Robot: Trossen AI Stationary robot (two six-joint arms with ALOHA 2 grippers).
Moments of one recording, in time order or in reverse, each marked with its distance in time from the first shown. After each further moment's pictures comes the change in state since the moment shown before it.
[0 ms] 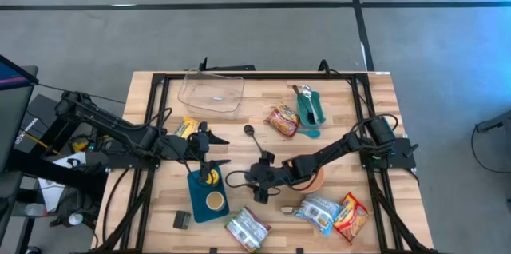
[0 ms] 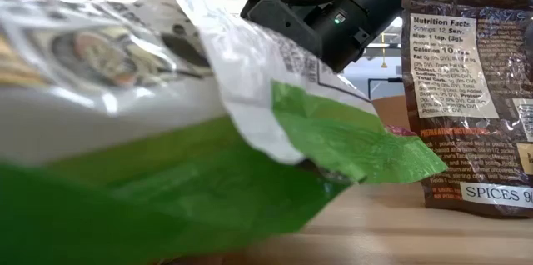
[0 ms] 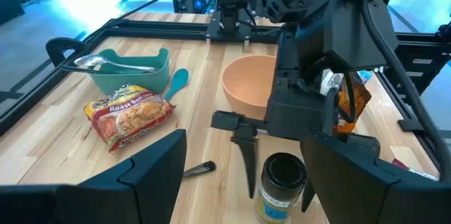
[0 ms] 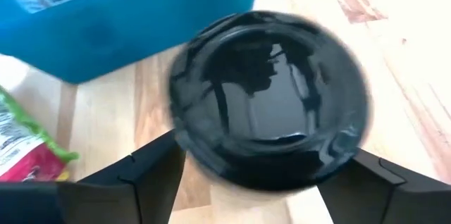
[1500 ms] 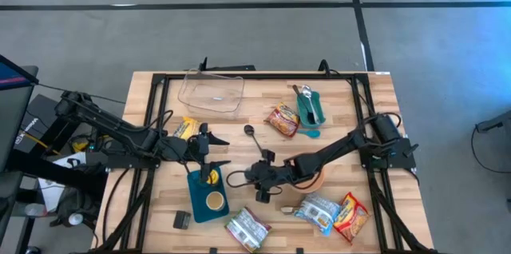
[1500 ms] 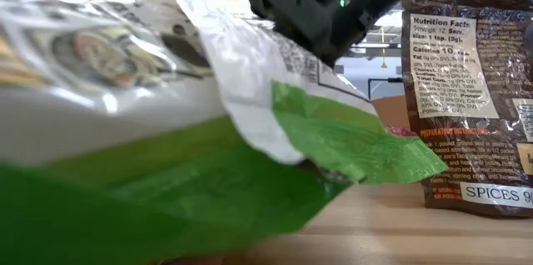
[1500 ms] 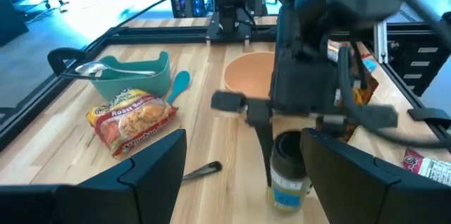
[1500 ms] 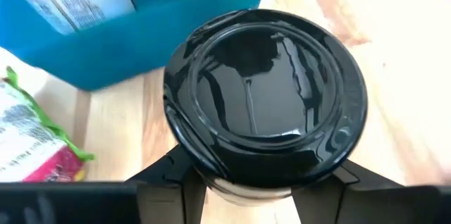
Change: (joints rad) left arm 0.001 0.000 -0.075 0.104 -0.001 0.072; right arm -0.001 -0.061 0.000 -0.040 0.004 -0.048
